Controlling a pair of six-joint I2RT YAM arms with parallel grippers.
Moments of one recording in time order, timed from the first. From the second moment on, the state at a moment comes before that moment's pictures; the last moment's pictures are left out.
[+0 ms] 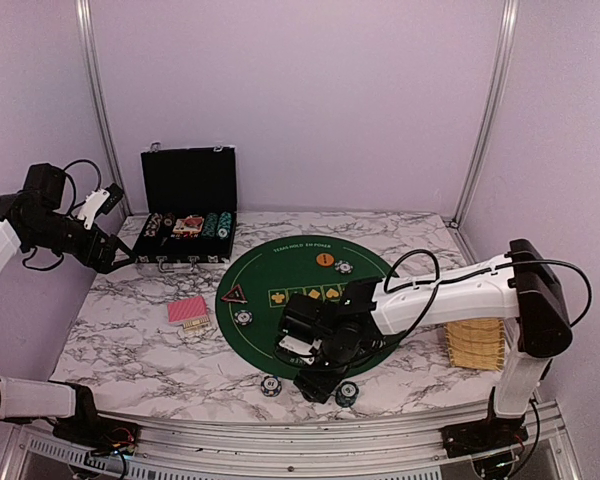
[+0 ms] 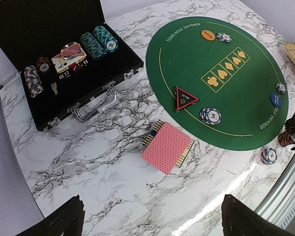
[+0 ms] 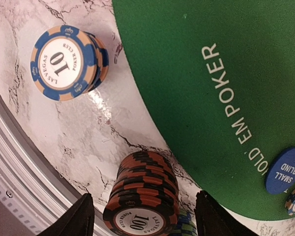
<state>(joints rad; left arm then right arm) 0.03 1.11 1.23 -1.05 0.45 0.45 1.20 1.84 1.30 -0.84 -0.04 0.26</state>
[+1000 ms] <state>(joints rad) 0.03 1.11 1.23 -1.05 0.45 0.45 1.20 1.85 1.33 -0.86 -0.02 0.25</state>
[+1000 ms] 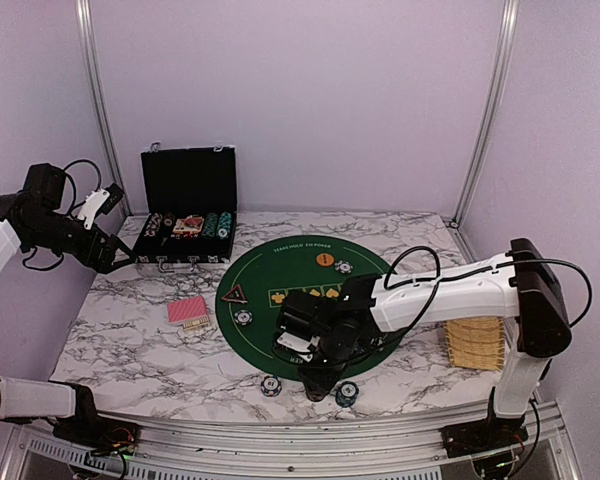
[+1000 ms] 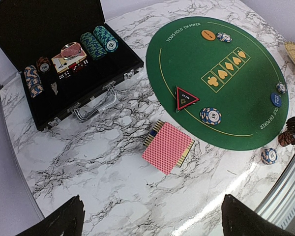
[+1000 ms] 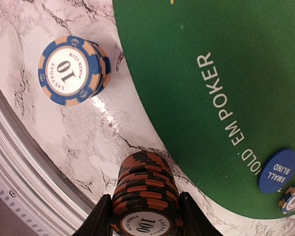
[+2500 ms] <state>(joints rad) 0.03 1.11 1.23 -1.05 0.44 0.46 1.19 1.85 1.30 -0.85 -0.02 0.24</state>
